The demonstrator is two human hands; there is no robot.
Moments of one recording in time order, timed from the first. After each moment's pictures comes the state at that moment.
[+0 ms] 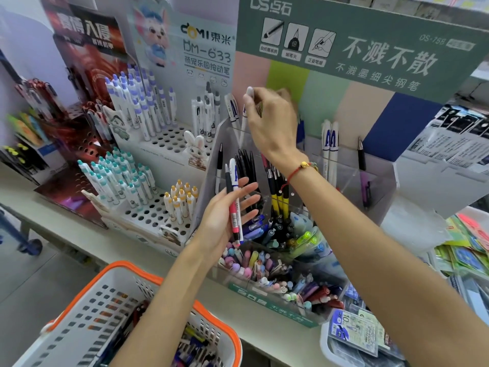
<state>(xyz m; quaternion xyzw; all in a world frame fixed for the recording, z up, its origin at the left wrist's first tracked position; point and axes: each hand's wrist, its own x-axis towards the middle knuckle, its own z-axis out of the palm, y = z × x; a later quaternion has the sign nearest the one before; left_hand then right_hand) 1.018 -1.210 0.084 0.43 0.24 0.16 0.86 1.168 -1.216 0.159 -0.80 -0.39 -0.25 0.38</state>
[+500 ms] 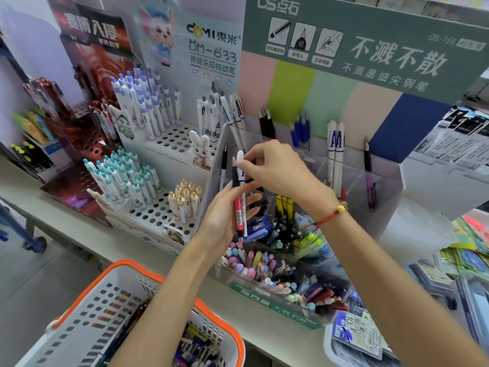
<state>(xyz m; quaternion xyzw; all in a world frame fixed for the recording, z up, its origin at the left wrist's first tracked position) 1.017 -1.208 0.088 0.45 0.21 0.17 0.85 1.120 -1.266 0.158 -0.87 -0.43 0.04 0.22</state>
